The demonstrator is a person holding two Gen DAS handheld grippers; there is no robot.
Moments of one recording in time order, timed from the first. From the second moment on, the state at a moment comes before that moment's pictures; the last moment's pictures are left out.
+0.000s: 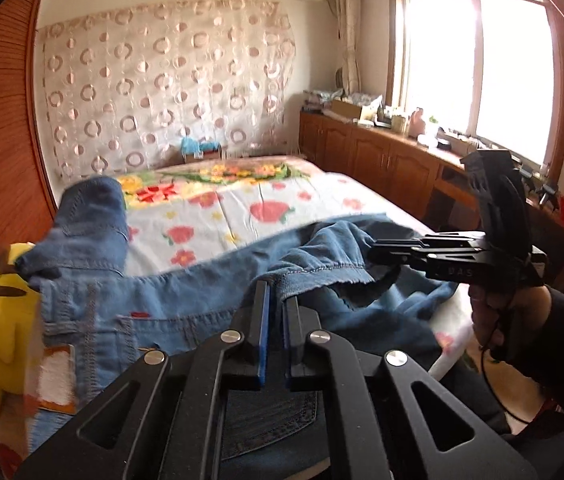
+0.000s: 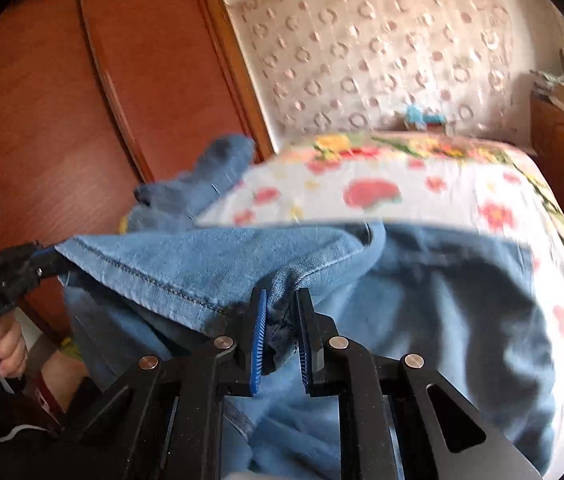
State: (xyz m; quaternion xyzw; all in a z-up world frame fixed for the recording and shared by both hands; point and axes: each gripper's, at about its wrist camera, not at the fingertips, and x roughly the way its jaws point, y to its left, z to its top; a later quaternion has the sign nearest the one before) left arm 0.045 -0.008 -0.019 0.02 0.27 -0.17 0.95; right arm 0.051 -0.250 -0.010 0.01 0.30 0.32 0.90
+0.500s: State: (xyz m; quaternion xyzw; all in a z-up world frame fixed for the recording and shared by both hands) left arm 0.000 0.062 0.005 -0.01 0.25 -0.11 0.96; right arm 0.080 -0.155 0.044 -0.04 0.24 0.43 0.87
